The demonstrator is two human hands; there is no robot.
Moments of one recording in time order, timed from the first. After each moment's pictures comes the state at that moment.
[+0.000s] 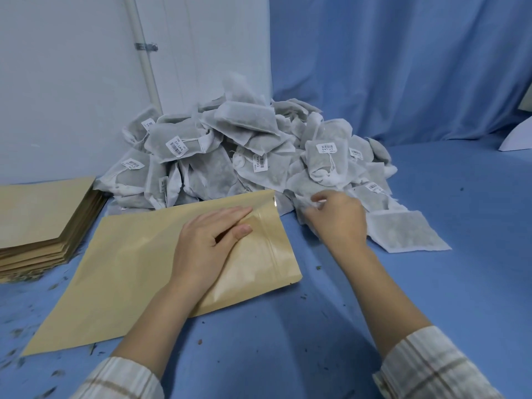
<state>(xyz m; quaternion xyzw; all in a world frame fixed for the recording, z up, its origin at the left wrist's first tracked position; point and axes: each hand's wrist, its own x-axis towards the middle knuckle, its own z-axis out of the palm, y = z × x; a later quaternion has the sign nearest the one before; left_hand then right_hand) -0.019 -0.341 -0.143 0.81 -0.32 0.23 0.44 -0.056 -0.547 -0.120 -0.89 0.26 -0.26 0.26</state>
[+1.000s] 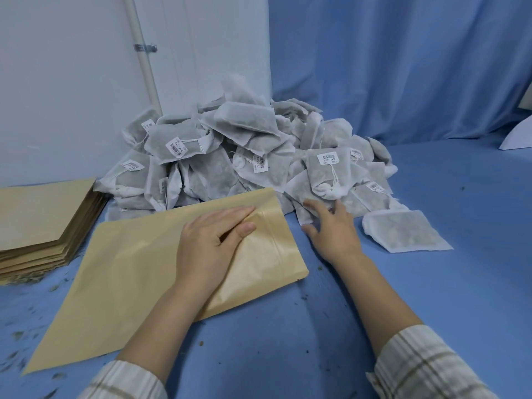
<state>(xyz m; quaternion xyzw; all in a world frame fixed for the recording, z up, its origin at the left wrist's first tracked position) -0.026 -0.348 -0.136 0.81 -0.31 0.24 0.44 -0.048 -0.564 -0.163 -0.94 0.20 -0.18 0.22</state>
